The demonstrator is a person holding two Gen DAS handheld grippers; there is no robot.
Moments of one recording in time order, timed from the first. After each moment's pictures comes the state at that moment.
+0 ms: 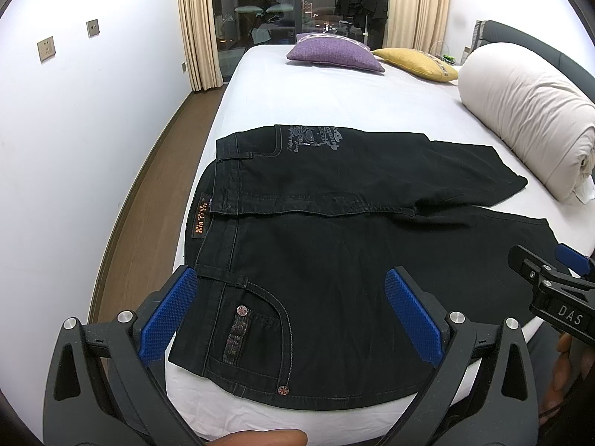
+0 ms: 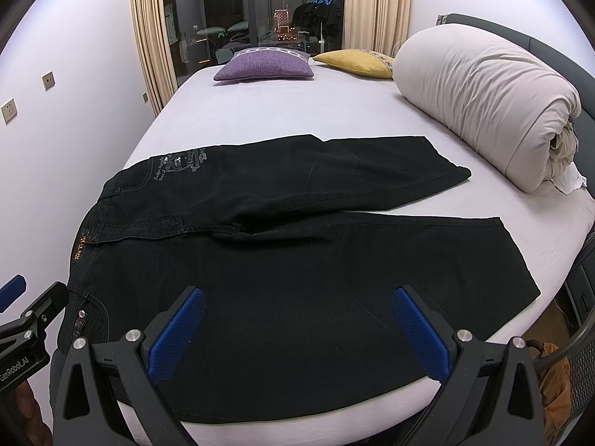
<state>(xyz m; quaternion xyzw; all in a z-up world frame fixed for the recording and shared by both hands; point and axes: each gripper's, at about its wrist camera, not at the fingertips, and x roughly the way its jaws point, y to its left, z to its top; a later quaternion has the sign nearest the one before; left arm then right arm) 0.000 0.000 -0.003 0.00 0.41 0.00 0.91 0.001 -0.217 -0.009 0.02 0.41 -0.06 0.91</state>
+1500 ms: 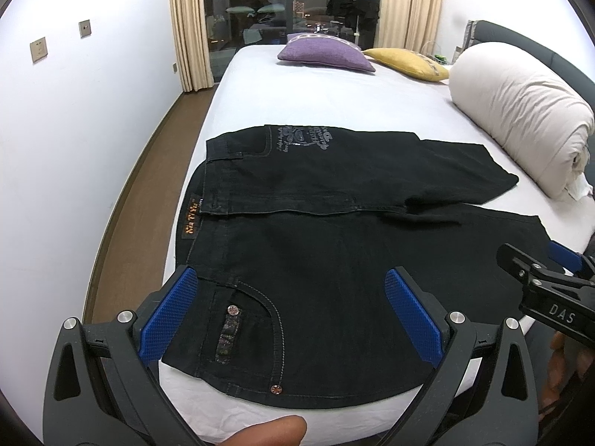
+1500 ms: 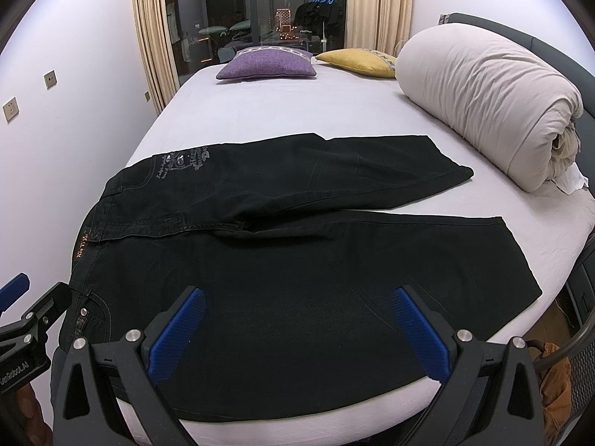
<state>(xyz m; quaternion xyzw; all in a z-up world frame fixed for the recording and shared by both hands) -0.006 -0.006 -0.010 0.00 0.41 -0.02 0.91 -0.002 -0.213 -0.013 0.02 0.41 -0.06 0.91</state>
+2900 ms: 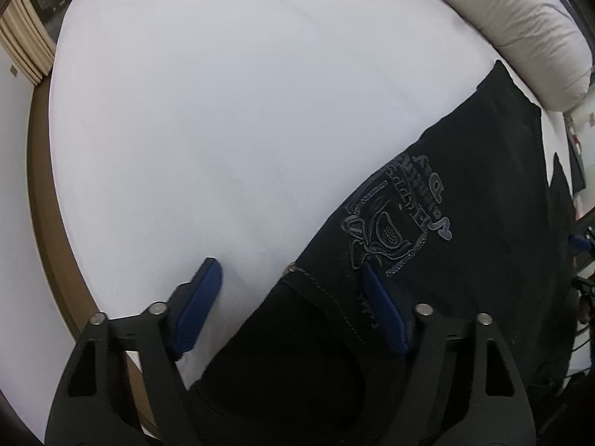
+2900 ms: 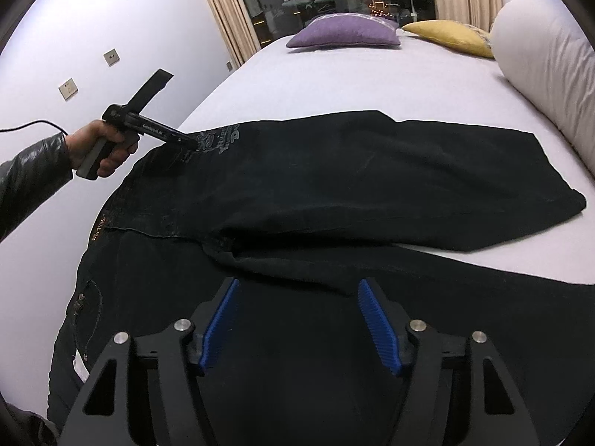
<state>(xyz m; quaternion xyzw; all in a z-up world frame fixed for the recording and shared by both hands) 0.413 0.048 -0.115 0.13 0.61 -0.26 0.74 0.112 -0.287 -0.069 0.05 0.46 0.16 0.87</state>
